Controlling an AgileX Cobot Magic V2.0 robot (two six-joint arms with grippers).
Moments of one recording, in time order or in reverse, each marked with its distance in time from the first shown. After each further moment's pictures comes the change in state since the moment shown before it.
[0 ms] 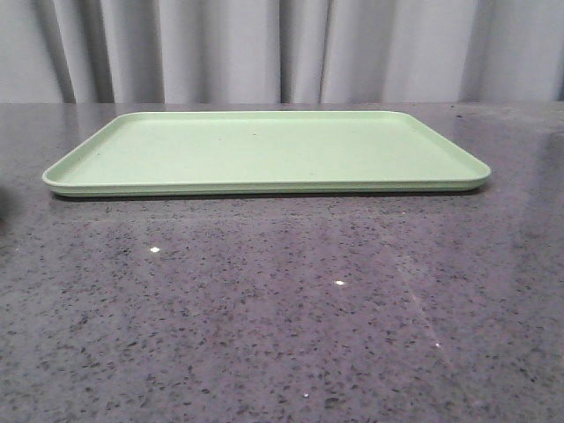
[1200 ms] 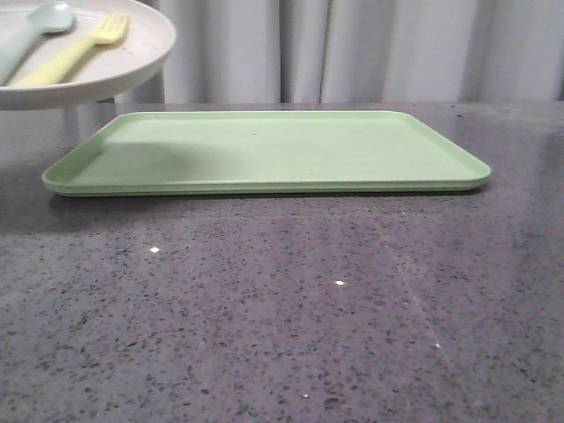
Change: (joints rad) left arm -0.187 -0.012 -0.195 -0.572 -0.139 0.212; right arm 0.000 0.000 0.000 0.007 0.008 0.000
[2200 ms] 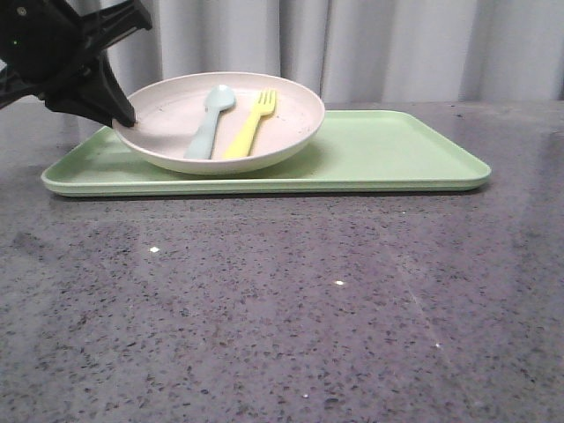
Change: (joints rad) left arm -0.289 0.464 -0.140 -0.144 -0.297 -0.022; right arm 0.000 0.000 0.000 0.000 0.000 0.000
